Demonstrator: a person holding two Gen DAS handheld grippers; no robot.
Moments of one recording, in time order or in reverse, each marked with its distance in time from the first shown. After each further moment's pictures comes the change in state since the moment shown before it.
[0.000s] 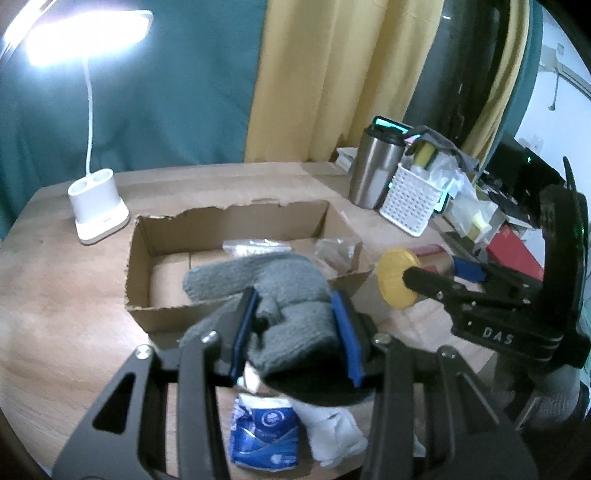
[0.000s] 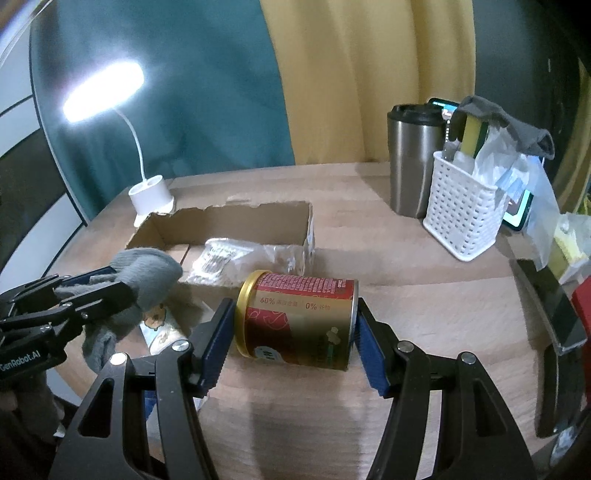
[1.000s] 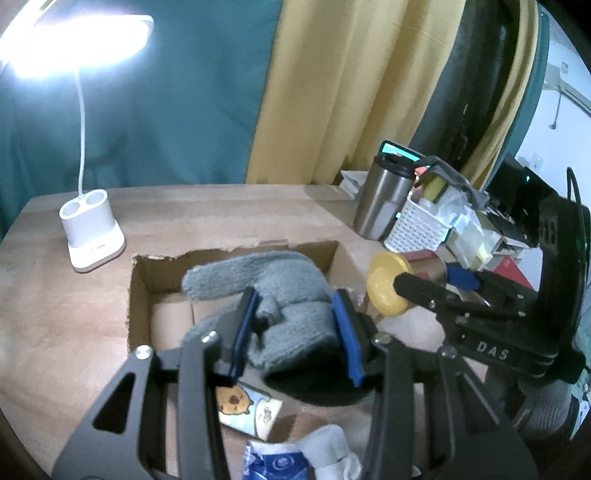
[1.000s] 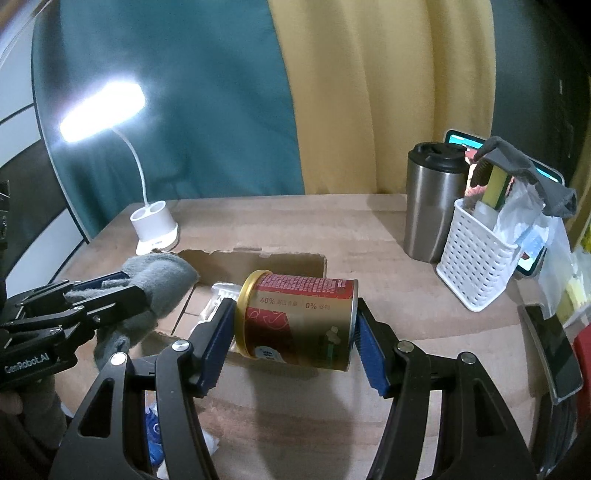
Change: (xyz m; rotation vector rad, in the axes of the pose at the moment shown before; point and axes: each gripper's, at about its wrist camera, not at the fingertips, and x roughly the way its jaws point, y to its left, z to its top) left arm 0.014 0.017 0.042 -0.033 -0.044 -0.028; right arm 0.017 0.009 0.045 -0.030 -0.041 0.018
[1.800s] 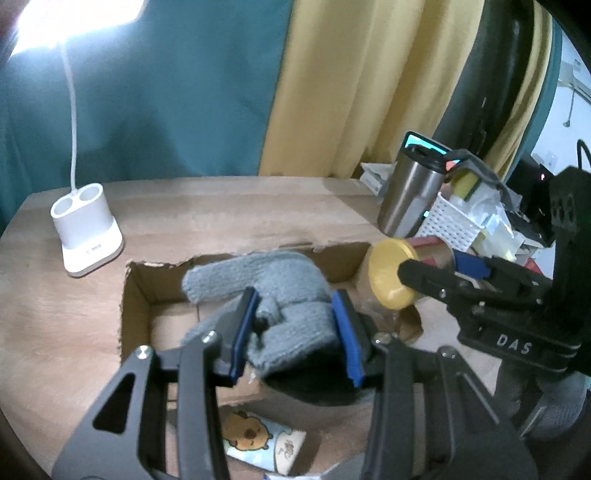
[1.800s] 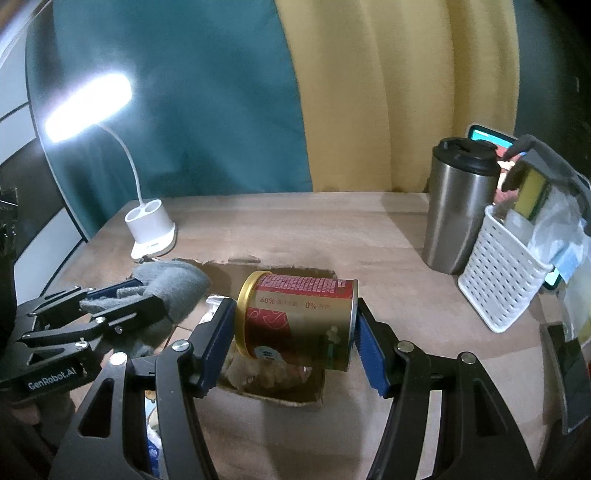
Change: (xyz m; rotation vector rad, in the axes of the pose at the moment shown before) left arm 0.048 0.014 0.009 -0.012 0.033 0.047; right arm 0.045 -0.001 0.020 -0.006 0.023 0.029
